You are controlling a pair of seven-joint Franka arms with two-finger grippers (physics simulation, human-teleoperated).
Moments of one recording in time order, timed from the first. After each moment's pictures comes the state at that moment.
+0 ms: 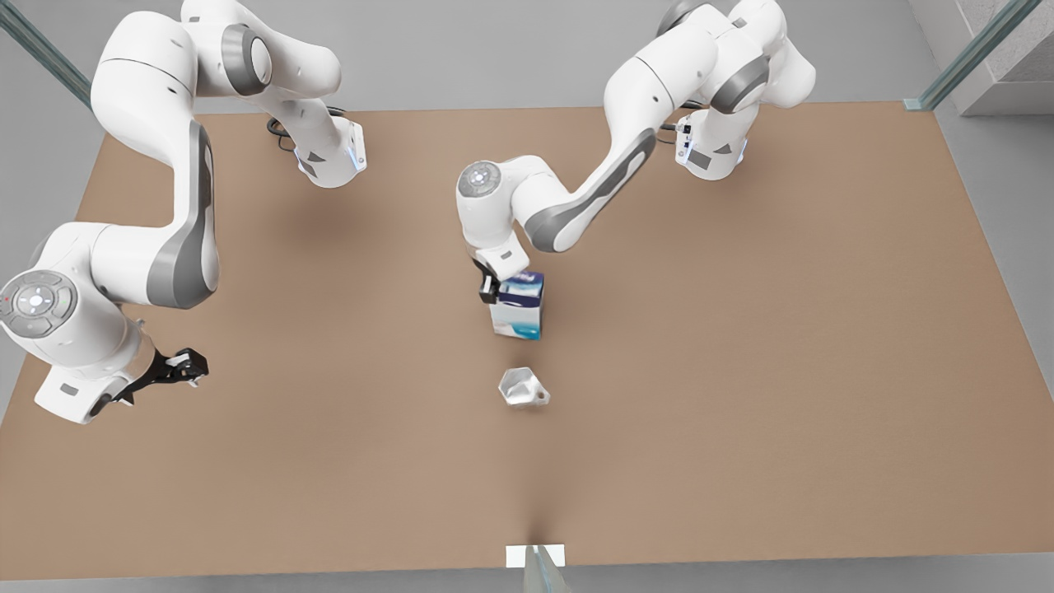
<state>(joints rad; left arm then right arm) -0.75 0.70 -0.26 -1.31 0.32 2.02 -2.45 0.04 0.49 -0.06 -1.15 -0.19 1.70 -0.35</state>
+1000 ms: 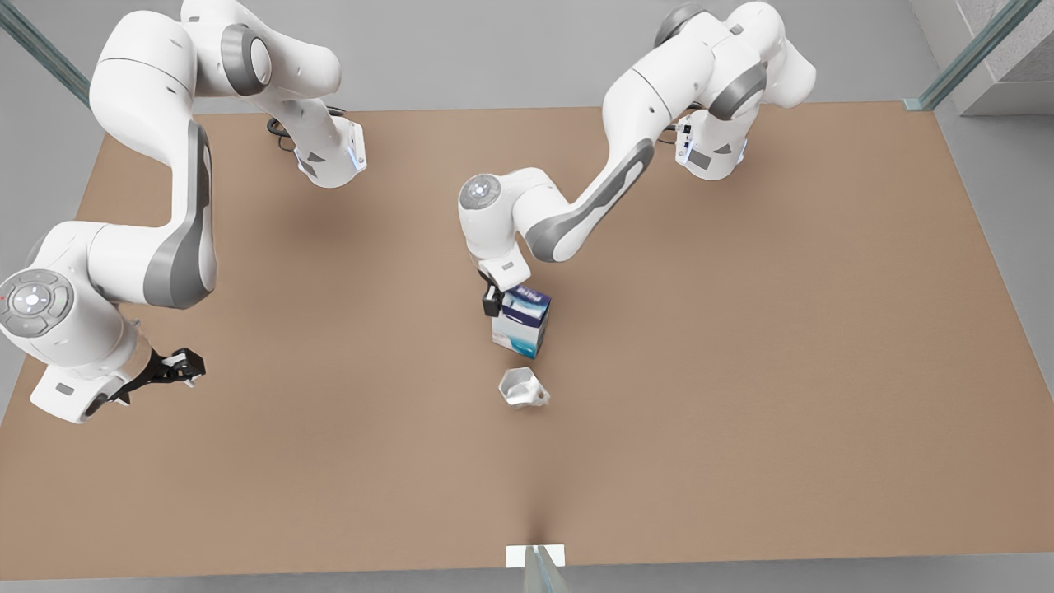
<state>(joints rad) -0.73 0.73 -0.26 -1.31 0.37 2.03 -2.41 0.04 0.49 -0.07 -1.15 -0.19 1.70 -0.36</state>
